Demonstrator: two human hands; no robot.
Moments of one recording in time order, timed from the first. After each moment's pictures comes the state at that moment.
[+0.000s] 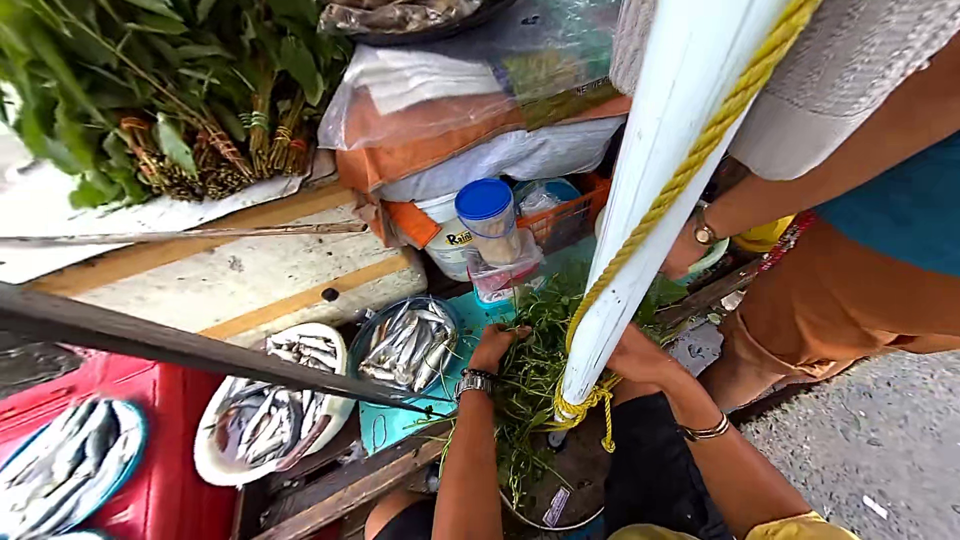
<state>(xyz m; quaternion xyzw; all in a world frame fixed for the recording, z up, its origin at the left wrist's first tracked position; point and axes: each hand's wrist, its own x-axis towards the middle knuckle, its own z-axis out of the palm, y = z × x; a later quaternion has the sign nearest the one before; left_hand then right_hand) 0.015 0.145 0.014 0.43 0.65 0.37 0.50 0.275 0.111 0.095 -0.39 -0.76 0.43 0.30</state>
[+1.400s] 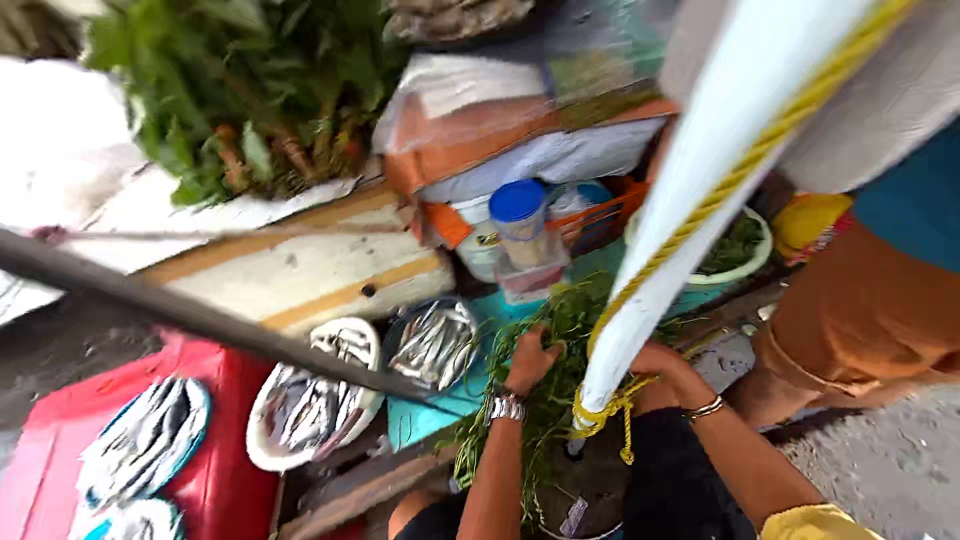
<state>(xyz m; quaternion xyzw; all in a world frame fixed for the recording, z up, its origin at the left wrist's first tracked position) 0.036 0.125 0.033 0.62 0.65 0.26 0.35 0.267 0.155 0.066 -0.39 -0.79 0.47 0.10</state>
